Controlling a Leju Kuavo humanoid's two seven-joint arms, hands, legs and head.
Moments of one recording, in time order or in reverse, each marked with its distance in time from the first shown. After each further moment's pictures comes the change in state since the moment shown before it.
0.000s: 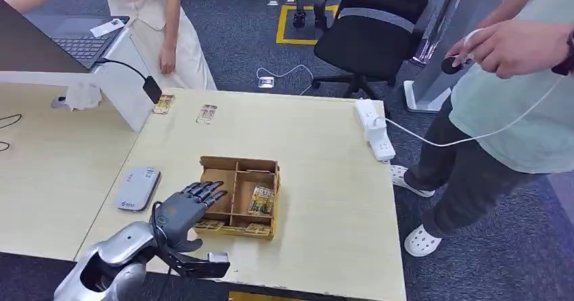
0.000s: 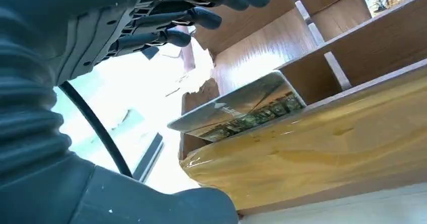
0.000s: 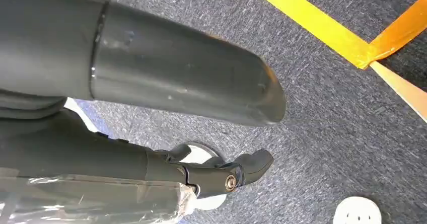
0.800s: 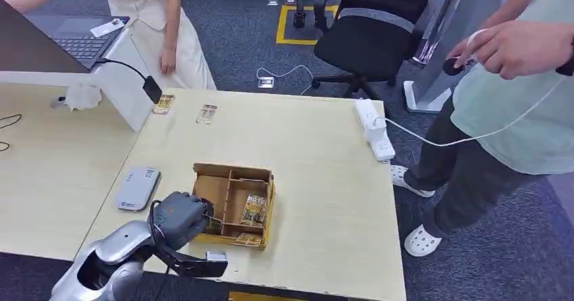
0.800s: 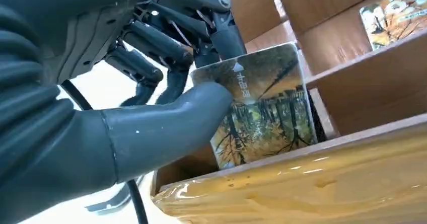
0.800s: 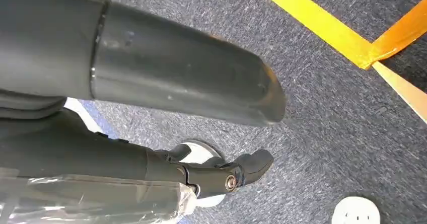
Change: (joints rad) left arm -0.009 0.023 -0.007 0.004 0.047 0.003 0.001; right arm -0.001 0.000 -0.002 0.002 0.022 -0.003 -0.013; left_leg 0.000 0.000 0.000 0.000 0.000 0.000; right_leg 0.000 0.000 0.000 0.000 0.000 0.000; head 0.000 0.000
